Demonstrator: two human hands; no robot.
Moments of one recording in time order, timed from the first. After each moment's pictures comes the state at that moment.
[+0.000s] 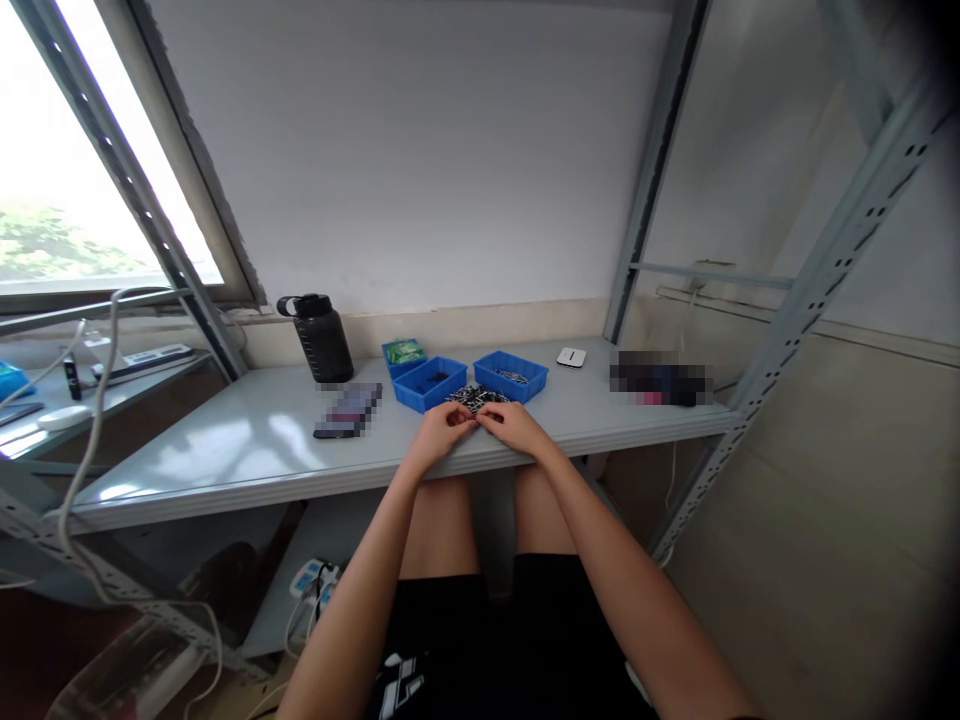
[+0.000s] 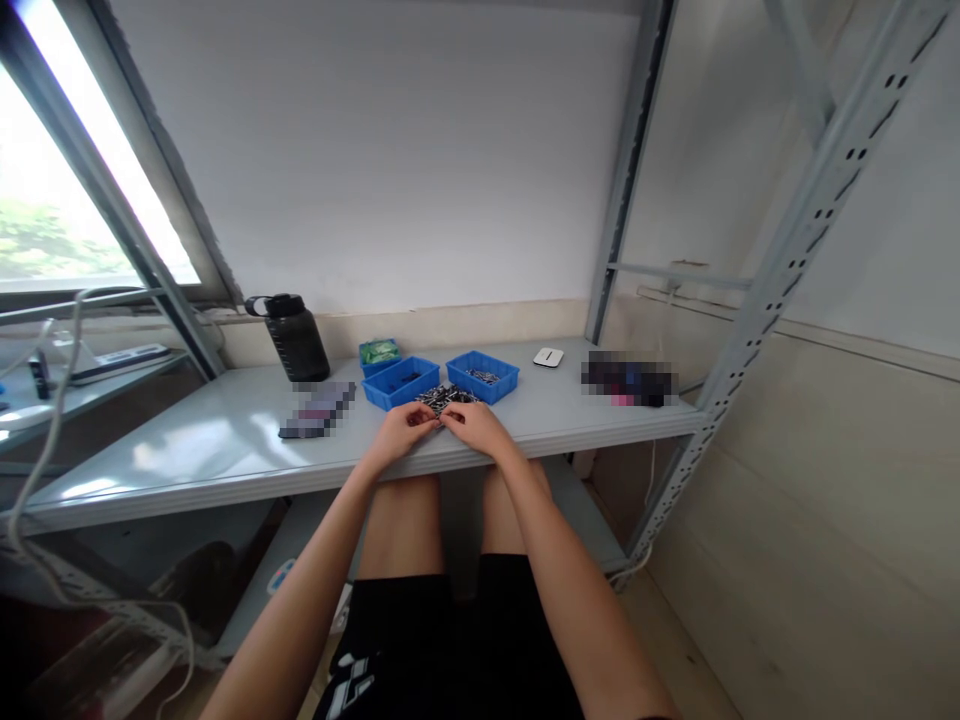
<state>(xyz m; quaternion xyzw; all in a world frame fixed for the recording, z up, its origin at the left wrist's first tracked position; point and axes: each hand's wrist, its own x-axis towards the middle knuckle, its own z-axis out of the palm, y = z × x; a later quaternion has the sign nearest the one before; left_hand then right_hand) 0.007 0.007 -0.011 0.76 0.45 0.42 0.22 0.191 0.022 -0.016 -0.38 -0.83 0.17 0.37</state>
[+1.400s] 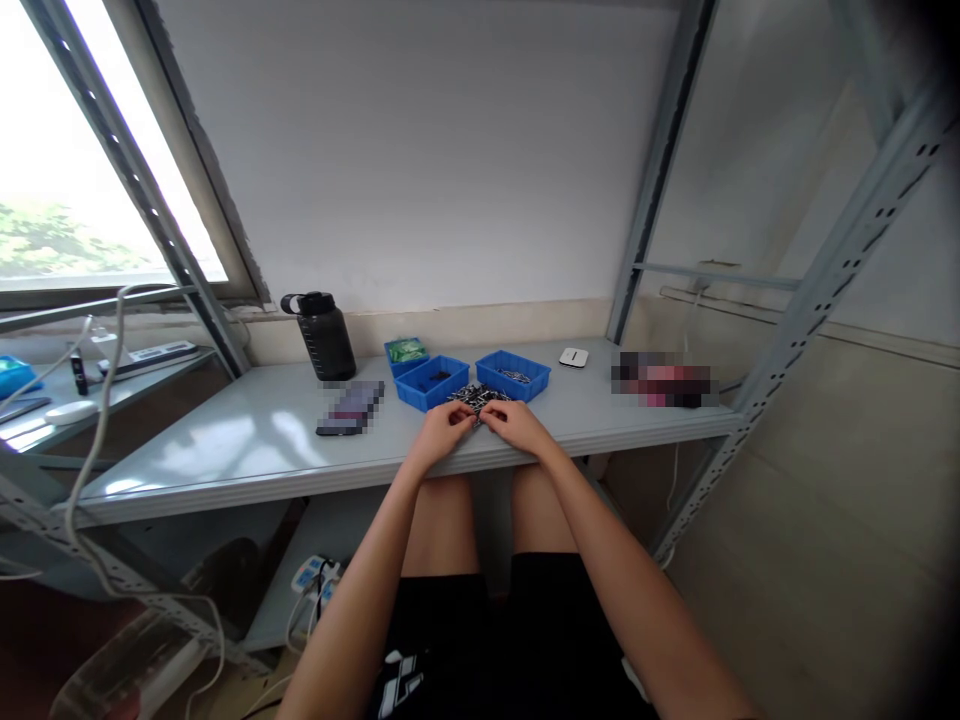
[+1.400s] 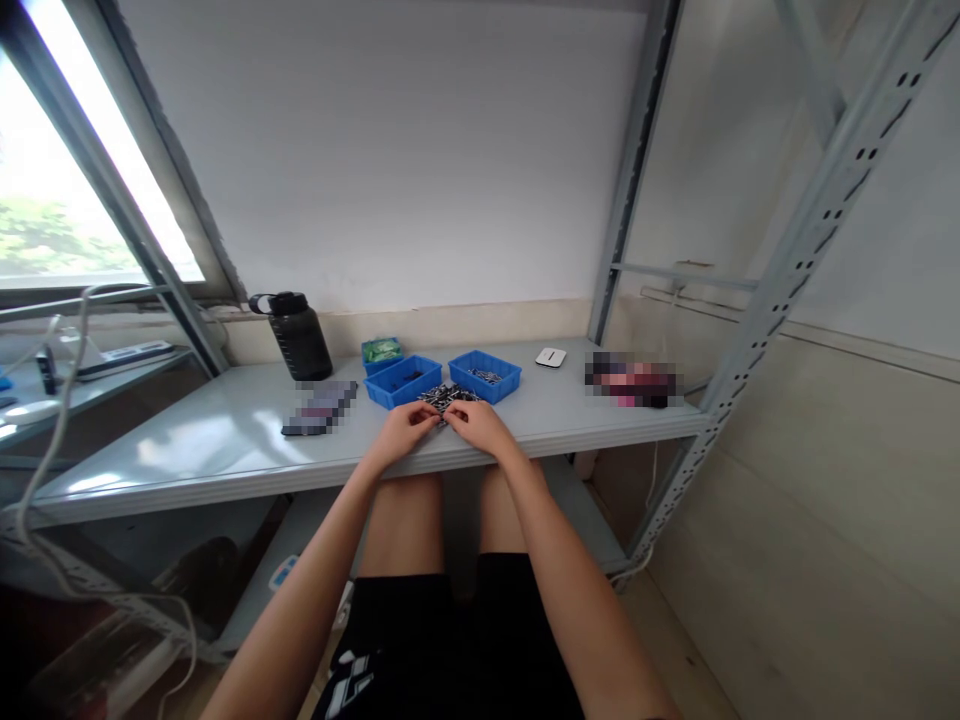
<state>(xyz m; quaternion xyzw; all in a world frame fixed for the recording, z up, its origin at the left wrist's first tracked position) 0.008 0.002 -0.007 0.76 0.45 0.42 0.22 0.191 0.024 -0.017 -0.38 -0.83 0.17 0.38</state>
